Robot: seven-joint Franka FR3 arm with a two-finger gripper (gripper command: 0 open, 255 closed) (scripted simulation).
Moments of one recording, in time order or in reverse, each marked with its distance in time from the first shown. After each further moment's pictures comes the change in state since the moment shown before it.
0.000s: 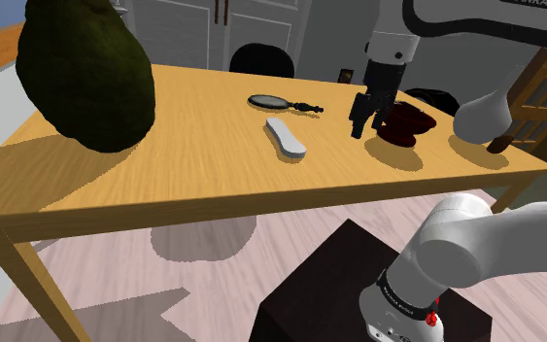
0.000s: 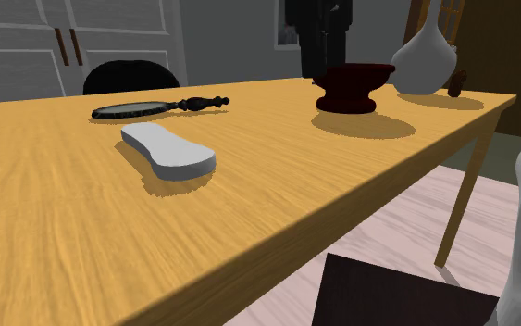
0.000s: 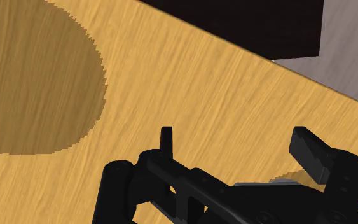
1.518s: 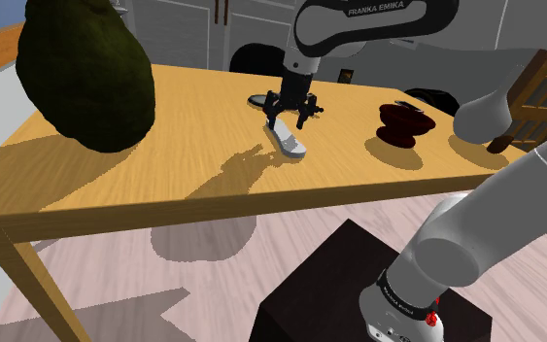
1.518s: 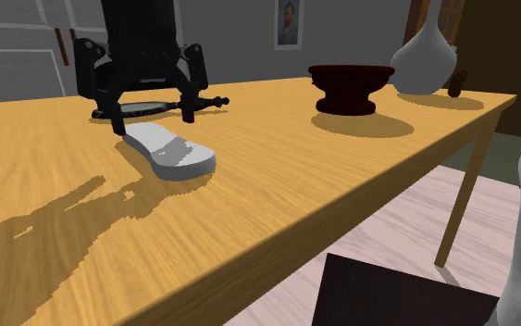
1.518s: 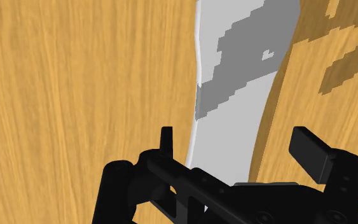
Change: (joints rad) arm -0.025 0.552 0.083 0.215 0.126 0.440 0.343
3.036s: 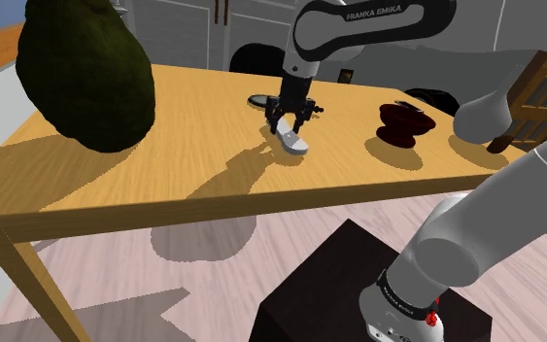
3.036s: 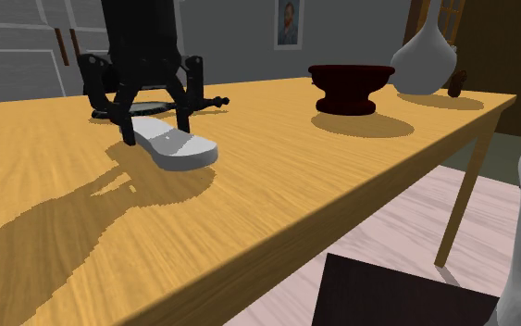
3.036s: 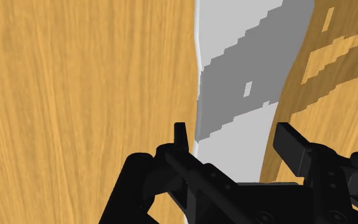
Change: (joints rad) arm 0.000 0.002 0.000 -0.017 0.000 0.020 0.001
